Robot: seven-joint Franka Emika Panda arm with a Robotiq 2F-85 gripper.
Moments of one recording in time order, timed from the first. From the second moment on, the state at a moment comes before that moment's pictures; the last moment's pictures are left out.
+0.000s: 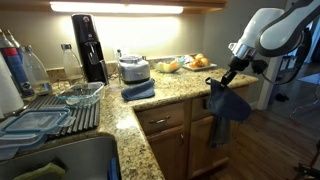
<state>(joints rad) 0.10 -0.07 0.13 -2.63 0.16 2.94 -0.15</state>
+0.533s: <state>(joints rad) 0.10 -0.07 0.13 -2.62 0.16 2.94 -0.15</state>
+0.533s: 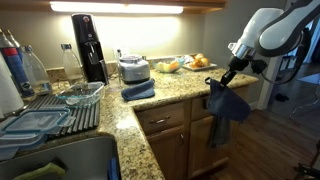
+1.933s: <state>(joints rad) 0.18 0.03 0.17 -2.73 0.48 3.13 -0.27</state>
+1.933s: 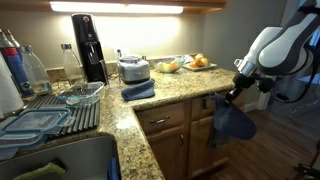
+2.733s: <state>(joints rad) 0.07 0.20 0.25 -2.61 0.63 3.14 -0.46</state>
